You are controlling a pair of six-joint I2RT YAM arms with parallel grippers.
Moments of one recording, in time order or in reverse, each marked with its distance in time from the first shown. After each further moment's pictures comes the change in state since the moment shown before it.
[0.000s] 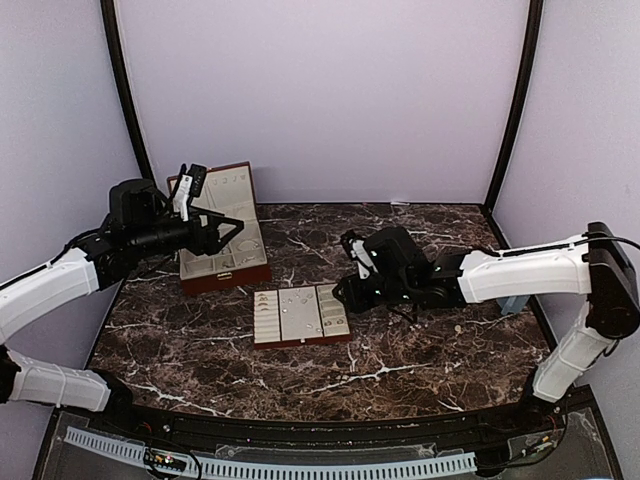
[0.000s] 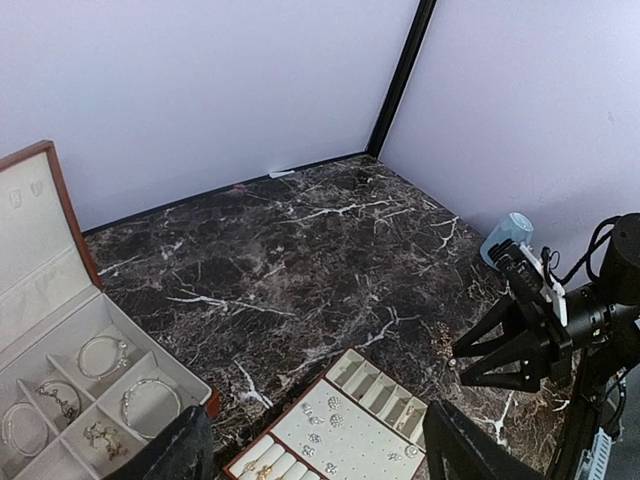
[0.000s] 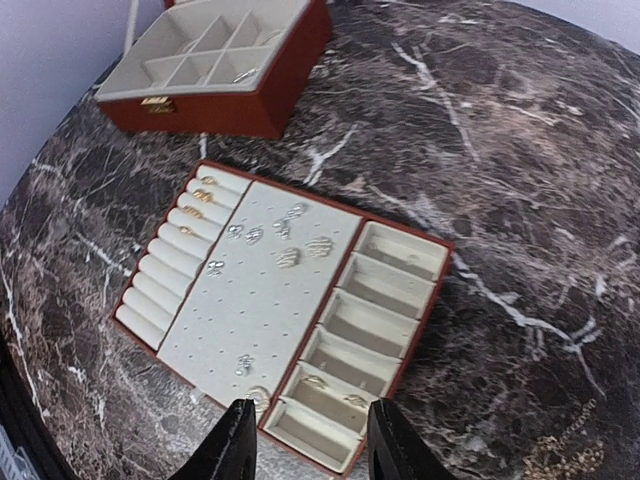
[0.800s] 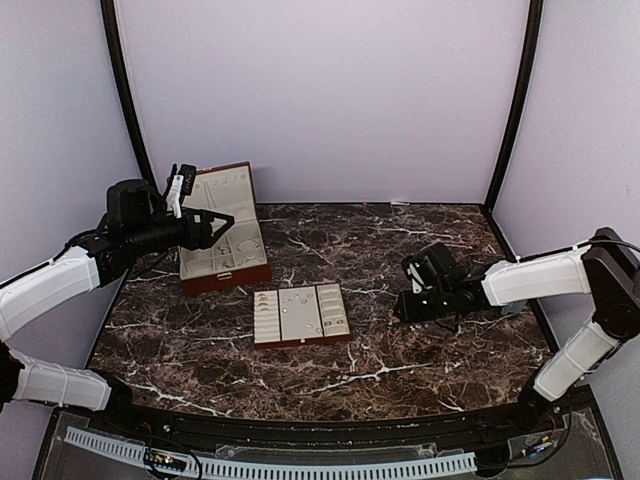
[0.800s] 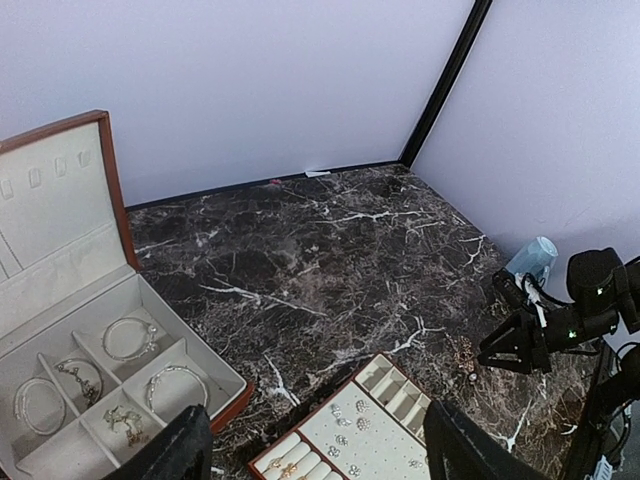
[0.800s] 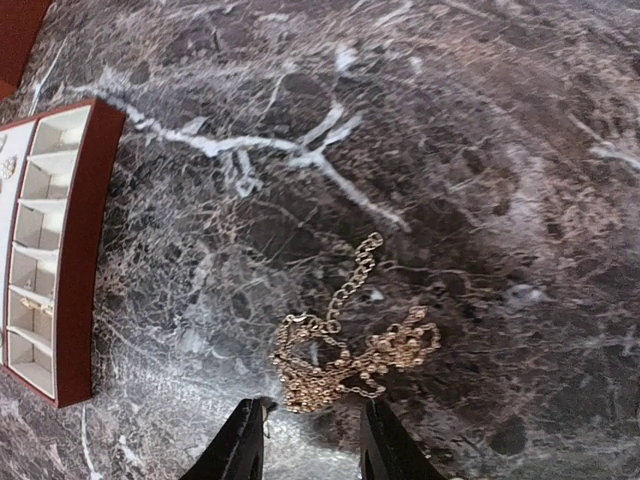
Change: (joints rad) left arm 0.096 0.022 -0.011 0.019 0.002 -0.055; right arm -0.287 -0.092 -0.290 -0.066 -0.035 0.085
